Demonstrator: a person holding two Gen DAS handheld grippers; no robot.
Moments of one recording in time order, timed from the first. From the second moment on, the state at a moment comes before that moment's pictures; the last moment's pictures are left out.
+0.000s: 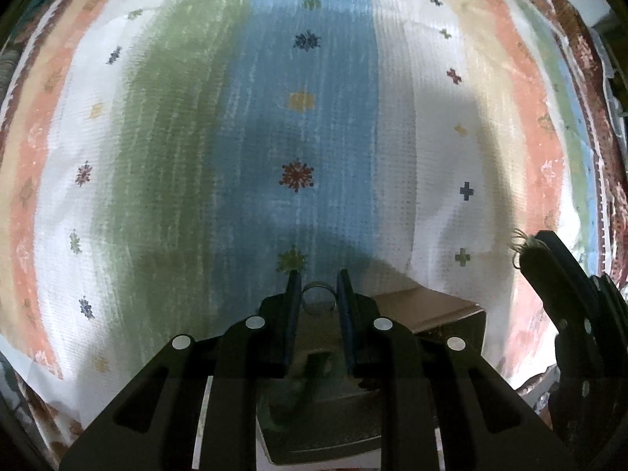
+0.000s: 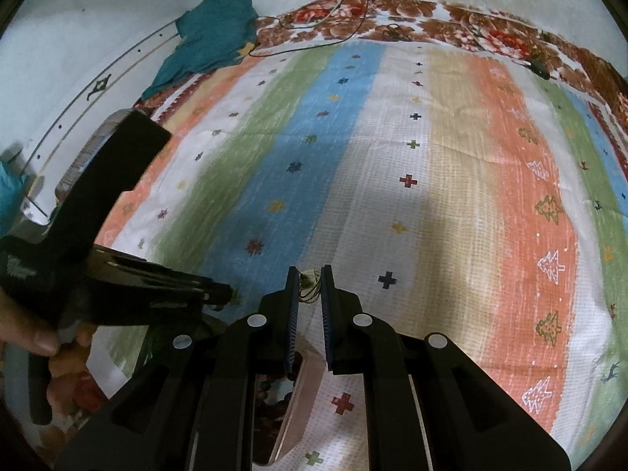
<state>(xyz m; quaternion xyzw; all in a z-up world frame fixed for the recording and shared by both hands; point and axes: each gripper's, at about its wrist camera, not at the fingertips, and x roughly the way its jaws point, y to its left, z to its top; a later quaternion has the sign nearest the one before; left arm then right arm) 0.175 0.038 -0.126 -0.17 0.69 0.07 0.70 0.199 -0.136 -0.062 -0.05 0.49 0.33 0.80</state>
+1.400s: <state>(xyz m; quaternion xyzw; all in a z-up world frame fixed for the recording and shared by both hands) 0.069 -0.001 -0.042 -0.04 0.47 0.04 0.88 0.135 -0.128 -0.045 -0.05 0.46 0.34 0.82</state>
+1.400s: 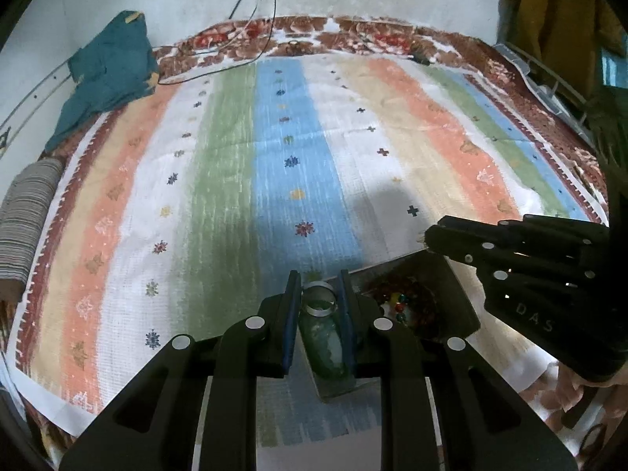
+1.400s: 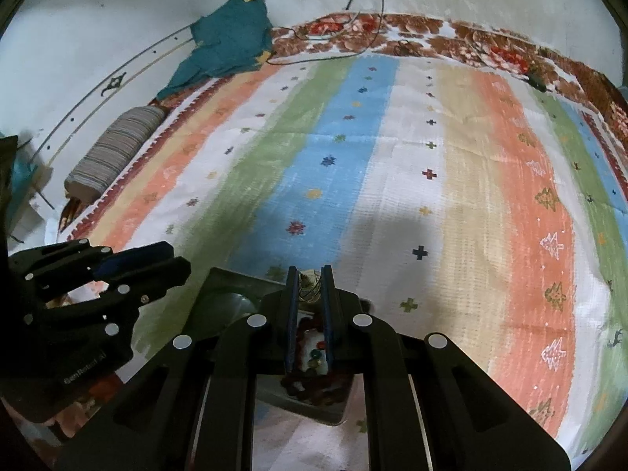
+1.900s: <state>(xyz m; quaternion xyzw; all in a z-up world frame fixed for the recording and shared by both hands) 0.056 0.008 -0.032 -0.06 0.45 0.05 0.89 0.125 -0.150 -0.038 0.00 0.45 0.33 0.83</state>
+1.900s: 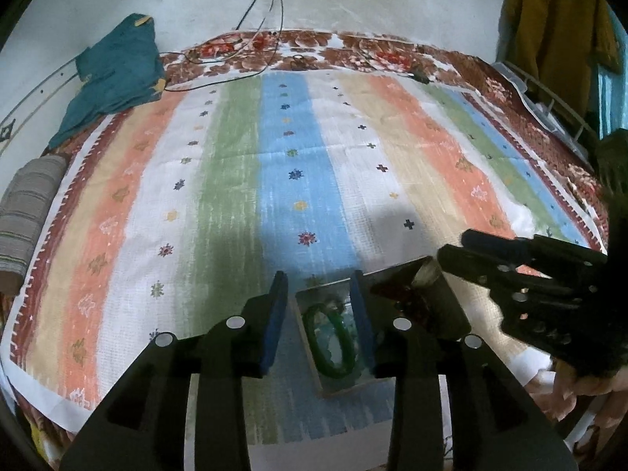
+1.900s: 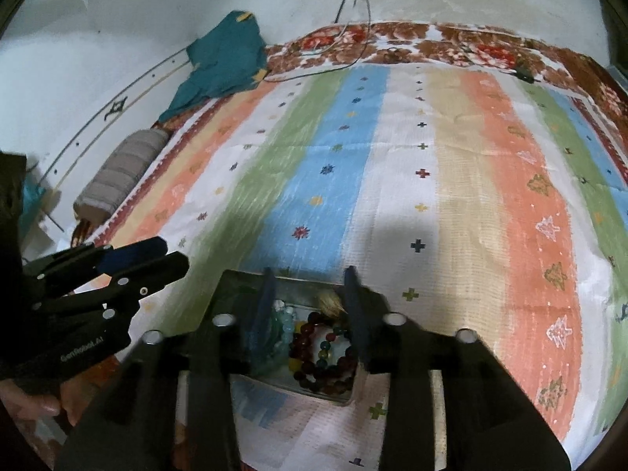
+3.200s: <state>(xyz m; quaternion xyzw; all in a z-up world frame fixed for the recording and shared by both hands) -0.014 -0.017 -0.014 -0.02 0.39 0.02 0.92 0.040 -0.204 -0.014 -0.03 0.35 0.31 0.89</state>
